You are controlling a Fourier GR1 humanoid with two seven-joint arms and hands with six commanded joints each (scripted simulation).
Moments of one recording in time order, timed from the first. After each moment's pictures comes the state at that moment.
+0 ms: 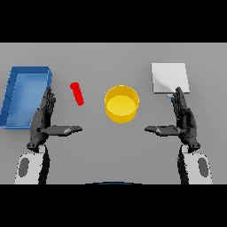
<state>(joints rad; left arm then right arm) 0.00 0.00 0.00 -1.57 0.00 0.00 0.00 0.00 0.00 0.00 -1.57 0.00 0.00 0.00</state>
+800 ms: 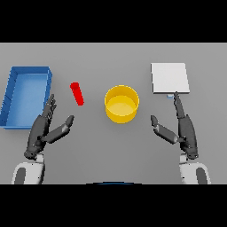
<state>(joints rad) 0.11 0.07 -0.10 -1.72 -0.13 -0.02 0.05 0.11 -0.06 0.12 -1.70 0.27 -0.08 -0.07</state>
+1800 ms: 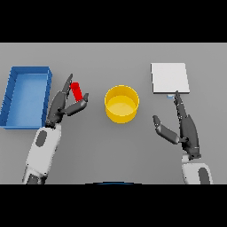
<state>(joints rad) -0.33 0.04 -0.03 -1.14 -0.20 0.04 -0.07 0.11 -0.07 0.11 -1.70 0.23 -0.05 -0.09</state>
